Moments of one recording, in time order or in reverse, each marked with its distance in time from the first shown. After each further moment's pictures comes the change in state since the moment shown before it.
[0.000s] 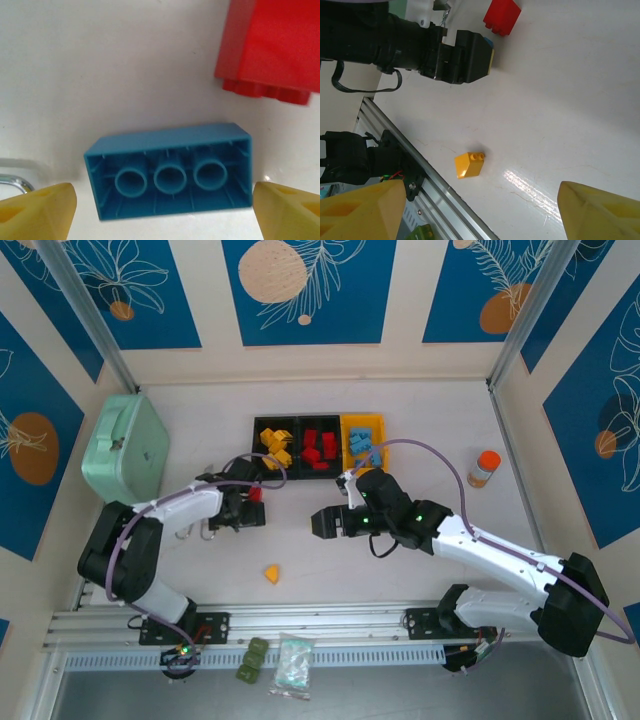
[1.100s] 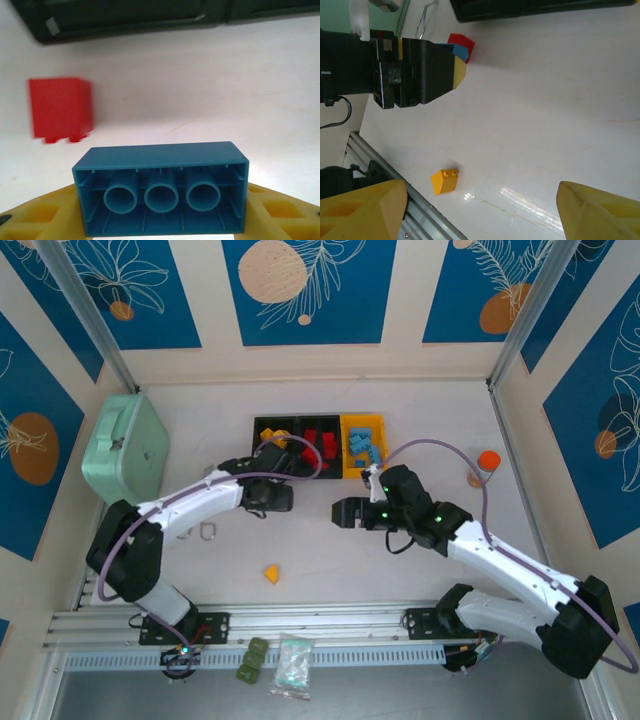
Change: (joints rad) left arm -0.233 0.044 0.282 -0.058 0.013 -0.016; right arm -0.163 -0.138 -0.071 -0.060 0.026 0.014
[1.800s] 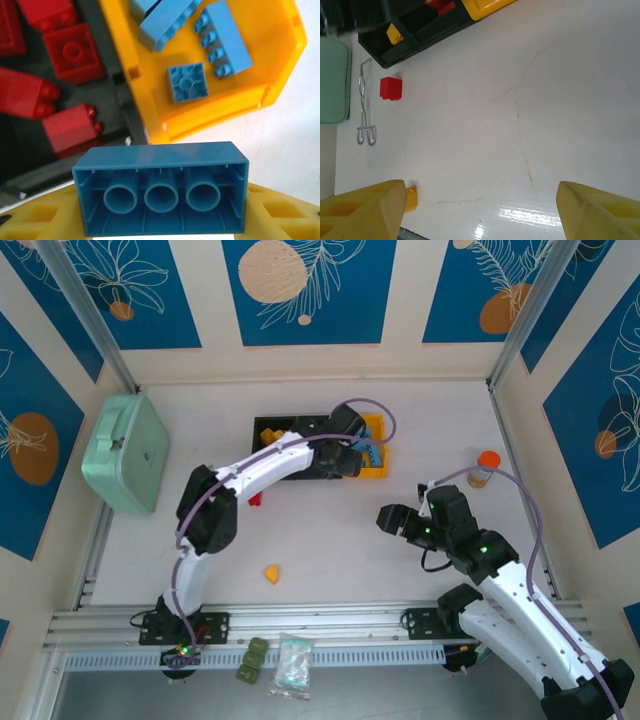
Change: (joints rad) left arm -0.132 0.560 0.835 -0.161 0.031 0.076; right arm -0.208 -0.350 -0.111 -0.301 0.086 0.101
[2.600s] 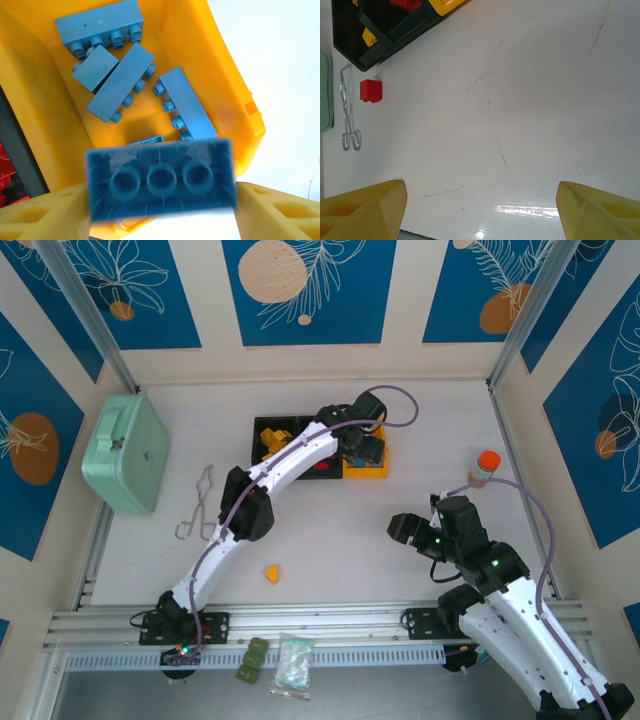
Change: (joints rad) left arm 0.001 0.355 0.567 -0.185 0.023 0.071; right arm -0.048 -0.105 -0.014 -0.138 0.020 0.018
